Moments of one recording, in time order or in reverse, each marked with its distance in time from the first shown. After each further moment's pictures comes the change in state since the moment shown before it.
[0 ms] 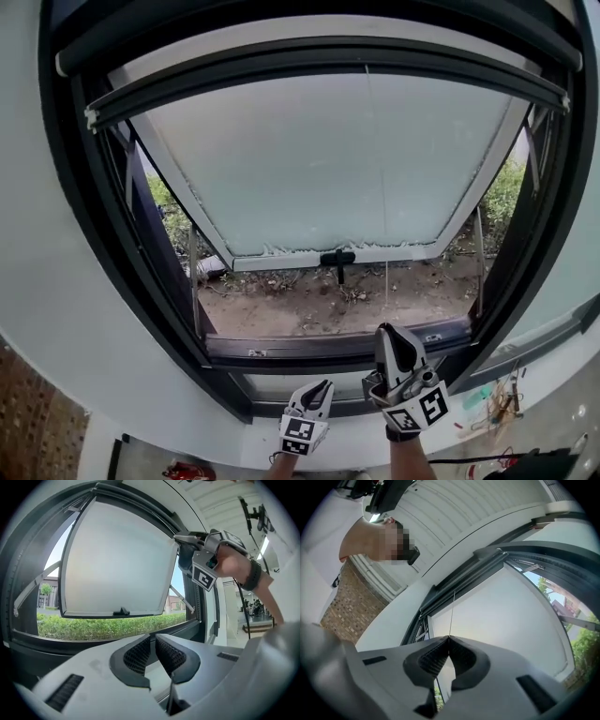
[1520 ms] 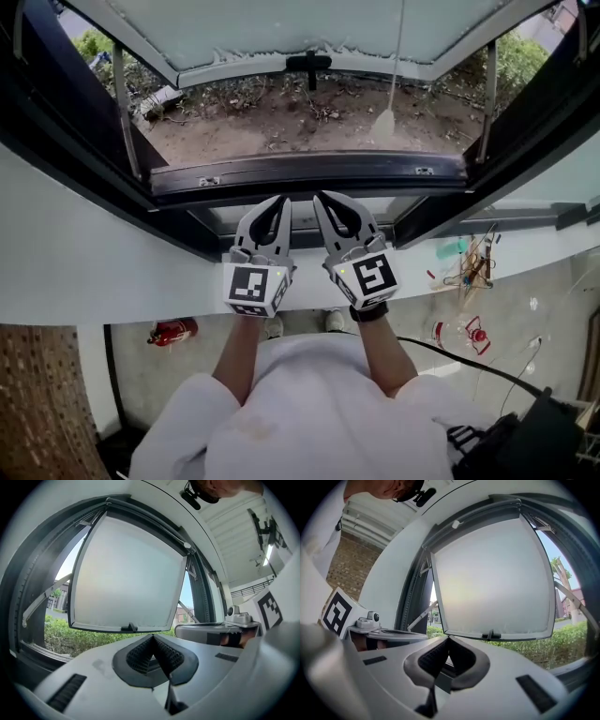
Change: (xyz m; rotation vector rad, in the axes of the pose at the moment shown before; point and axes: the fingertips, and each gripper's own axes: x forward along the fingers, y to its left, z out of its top) left arm -0.012 0.025 0.070 -0.045 -0.168 0.086; right arm -0.078 0.017 -0.183 -0.114 0.695 -0.044
